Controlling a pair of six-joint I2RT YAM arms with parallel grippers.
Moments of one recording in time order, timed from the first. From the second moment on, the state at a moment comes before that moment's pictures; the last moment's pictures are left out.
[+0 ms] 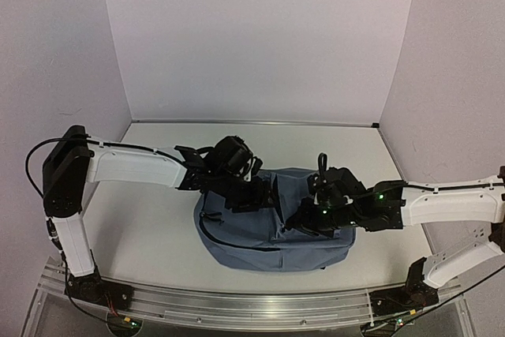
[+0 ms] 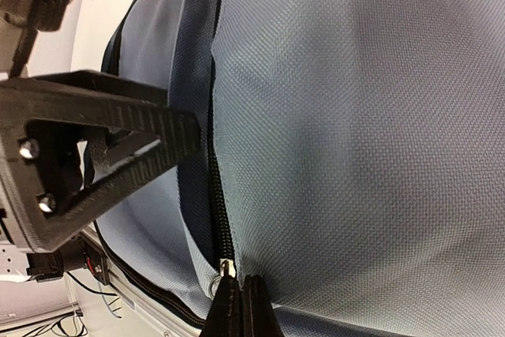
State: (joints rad) left arm -1.01 1.86 1.31 -0.27 0.27 -0.87; right arm 1.07 1.31 0.80 -0.29 0.07 1.12
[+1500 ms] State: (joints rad) left arm -1.11 1.72 1.05 0.05 0.32 -0.96; right arm 1.08 1.28 0.73 -0.26 0.17 1.21
